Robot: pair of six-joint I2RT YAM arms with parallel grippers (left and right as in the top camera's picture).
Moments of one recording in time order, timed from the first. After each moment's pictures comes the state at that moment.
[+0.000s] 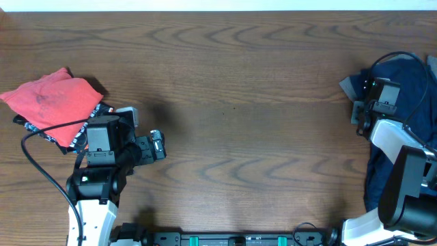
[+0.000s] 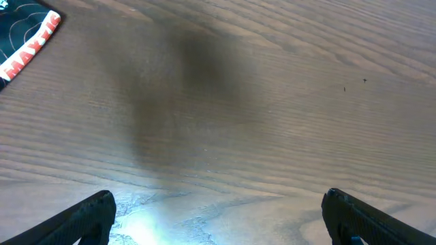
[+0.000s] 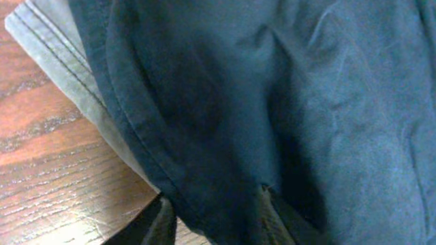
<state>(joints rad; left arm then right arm) 0.02 0.91 0.73 -0.76 0.18 -0.20 -0.26 1.72 0.84 -0.04 0.27 -0.12</state>
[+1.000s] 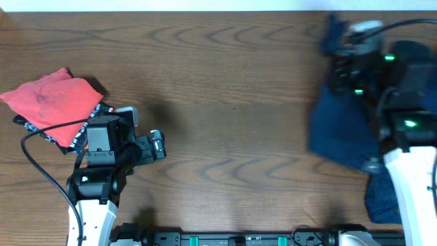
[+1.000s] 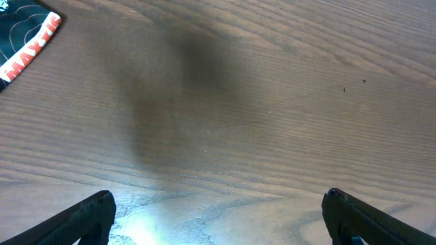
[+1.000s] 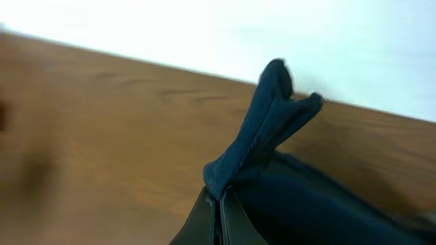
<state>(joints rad) 0.02 0.91 0.73 -0.76 0.18 -0.20 0.08 1.25 1.24 -0.50 -0.30 -0.05</state>
